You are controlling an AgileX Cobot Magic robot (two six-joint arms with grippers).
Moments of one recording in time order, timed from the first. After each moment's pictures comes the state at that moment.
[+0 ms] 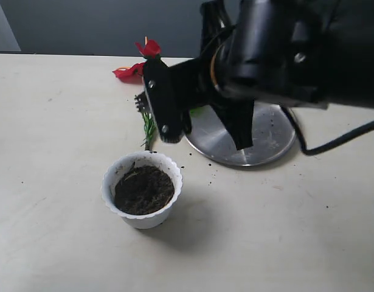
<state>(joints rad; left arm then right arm) -0.03 0.00 0.00 0.01 0.23 0.01 1.08 1.58 -1.18 -0.83 0.82 -0.49</state>
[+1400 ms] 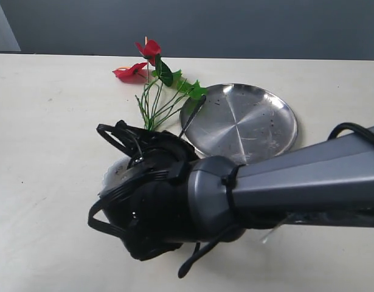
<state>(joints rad) -0.03 0.00 0.00 0.02 0.23 0.01 1.34 1.98 -1.18 -1.24 1.02 -0.58</state>
